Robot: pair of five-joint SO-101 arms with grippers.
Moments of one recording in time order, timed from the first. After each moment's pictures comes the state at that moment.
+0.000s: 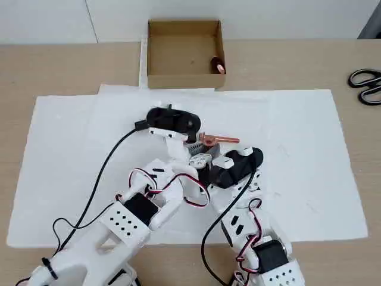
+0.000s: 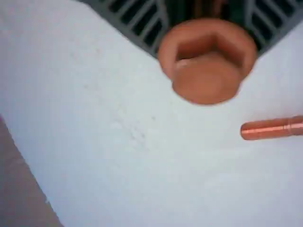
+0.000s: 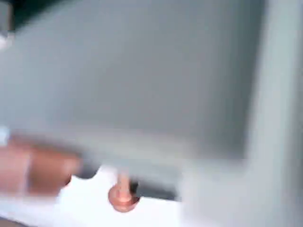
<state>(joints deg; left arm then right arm) 35.4 -39.2 61.9 18.1 34.2 -25.1 -102.6 96.0 34.3 -0.7</state>
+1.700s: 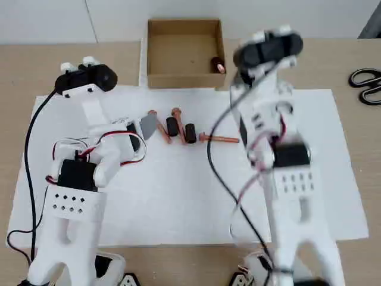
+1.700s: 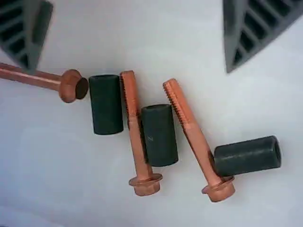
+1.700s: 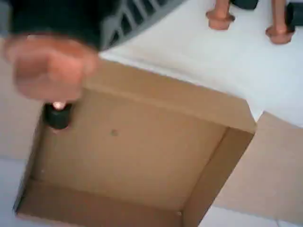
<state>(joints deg) 5.4 -39.3 33.7 62.5 26.1 -10.5 -28.2 23.1 34.4 2.2</state>
